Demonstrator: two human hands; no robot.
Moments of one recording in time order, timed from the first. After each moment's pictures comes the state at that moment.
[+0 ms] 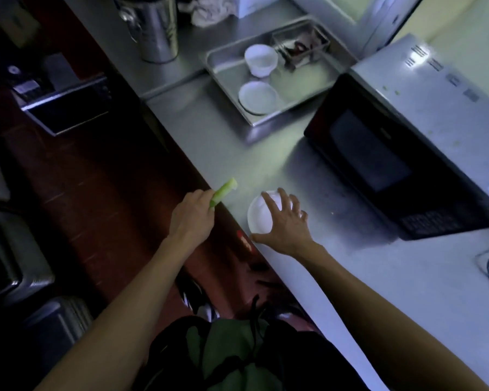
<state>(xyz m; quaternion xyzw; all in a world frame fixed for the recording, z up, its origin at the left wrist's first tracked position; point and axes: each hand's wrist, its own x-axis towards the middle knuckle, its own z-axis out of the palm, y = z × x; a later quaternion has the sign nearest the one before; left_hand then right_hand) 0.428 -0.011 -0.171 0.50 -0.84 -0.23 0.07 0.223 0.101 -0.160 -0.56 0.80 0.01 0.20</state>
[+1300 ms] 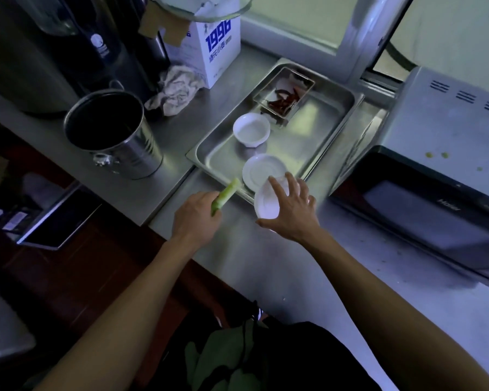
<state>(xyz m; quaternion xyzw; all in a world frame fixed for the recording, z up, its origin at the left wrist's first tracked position) 0.332 -0.336 -0.133 0.37 -0.90 -0.22 0.05 0.149 -0.183 -0.150 -0.43 0.88 -0.09 0.16</state>
